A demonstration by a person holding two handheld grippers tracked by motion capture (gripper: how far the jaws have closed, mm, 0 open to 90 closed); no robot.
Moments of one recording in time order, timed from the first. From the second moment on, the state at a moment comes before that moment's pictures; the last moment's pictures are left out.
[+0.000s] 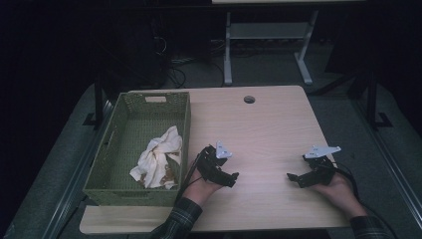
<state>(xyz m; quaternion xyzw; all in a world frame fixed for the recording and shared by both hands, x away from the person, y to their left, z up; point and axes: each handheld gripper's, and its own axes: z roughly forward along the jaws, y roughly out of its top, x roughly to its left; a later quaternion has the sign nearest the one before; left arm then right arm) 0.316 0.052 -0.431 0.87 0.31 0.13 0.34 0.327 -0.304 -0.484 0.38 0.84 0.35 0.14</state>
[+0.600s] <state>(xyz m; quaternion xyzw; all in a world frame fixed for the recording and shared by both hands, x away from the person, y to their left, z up) 0.321 0.055 -0.404 0.87 0.31 0.11 0.38 0.327 -0.304 -0.484 0.38 0.84 0.35 0.14</state>
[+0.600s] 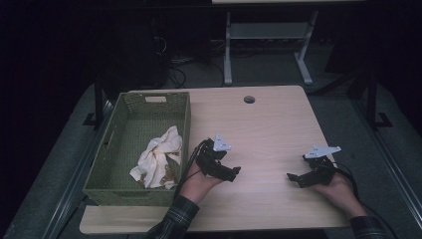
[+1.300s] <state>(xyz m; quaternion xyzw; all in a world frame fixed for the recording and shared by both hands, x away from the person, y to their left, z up) 0.326 0.057 -0.378 0.87 0.28 0.11 0.40 0.327 -0.304 -0.484 0.38 0.84 0.35 0.14</state>
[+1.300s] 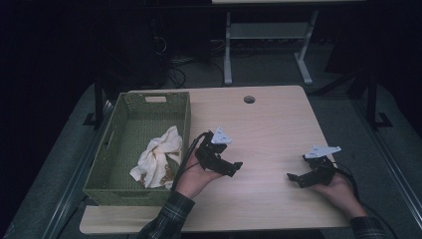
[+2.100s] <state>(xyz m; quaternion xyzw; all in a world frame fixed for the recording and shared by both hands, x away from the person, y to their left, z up) 0.340 0.112 -0.346 0.86 0.29 0.12 0.41 0.327 -0.304 -0.484 0.38 0.84 0.35 0.14</state>
